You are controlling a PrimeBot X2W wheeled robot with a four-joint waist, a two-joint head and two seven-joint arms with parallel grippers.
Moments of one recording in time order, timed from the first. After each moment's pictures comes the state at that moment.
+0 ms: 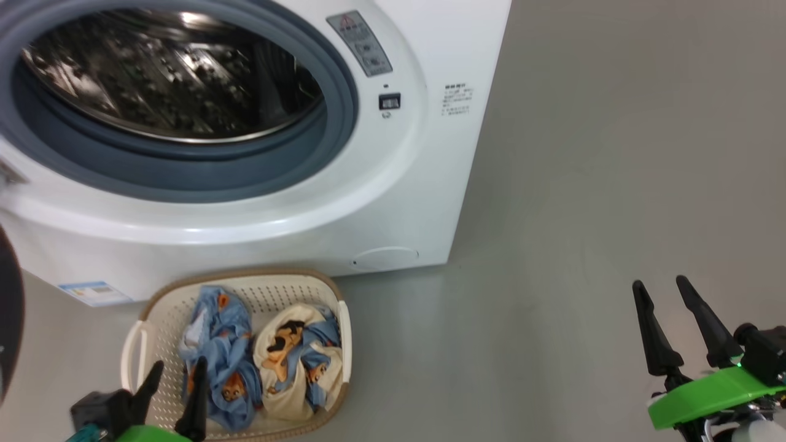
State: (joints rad) left arm -0.09 0.20 -0.15 0.43 -0.46 -0.13 -0.26; right arm -0.07 -0.24 0.00 0.19 0.38 0.13 -0.25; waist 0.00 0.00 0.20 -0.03
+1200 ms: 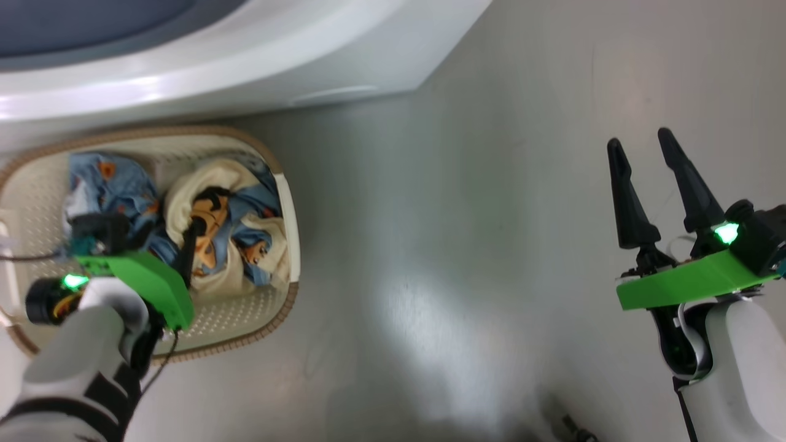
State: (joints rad) left arm -0.81 0.26 -0.67 1.09 -0.73 -0.13 -0.24; right arm -0.37 -0.17 0.03 0.12 0.32 0.13 -0.25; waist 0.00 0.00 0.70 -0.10
